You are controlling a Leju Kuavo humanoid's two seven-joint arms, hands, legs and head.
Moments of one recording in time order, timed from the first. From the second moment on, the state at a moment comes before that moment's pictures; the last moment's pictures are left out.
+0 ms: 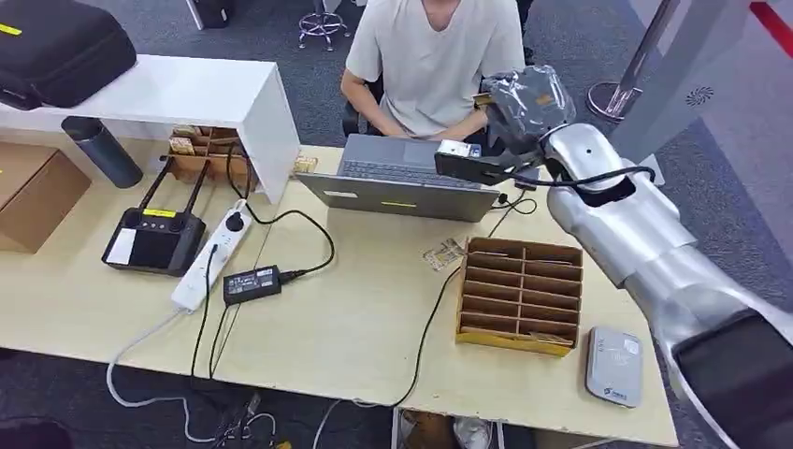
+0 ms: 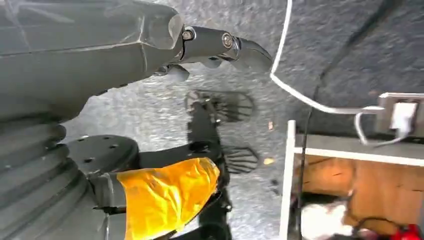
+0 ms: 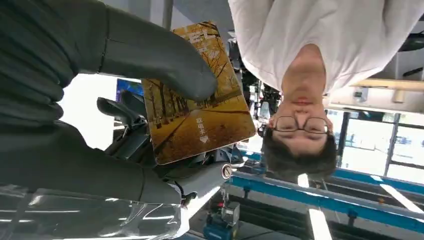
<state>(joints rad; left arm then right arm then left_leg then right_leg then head) -0.11 0.04 -0.53 -0.27 0.76 0.16 -0.09 -1.19 -0.14 0.93 -0.68 0.91 -0.32 -0.10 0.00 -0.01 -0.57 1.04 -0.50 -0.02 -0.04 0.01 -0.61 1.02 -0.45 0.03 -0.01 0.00</state>
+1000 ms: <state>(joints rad) -0.02 0.00 -0.53 -0.21 0.76 0.12 -0.12 -0.74 -0.63 0.61 -1.13 1.06 -0.35 0.03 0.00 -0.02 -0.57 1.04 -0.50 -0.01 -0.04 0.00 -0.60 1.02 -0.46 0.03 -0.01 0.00</state>
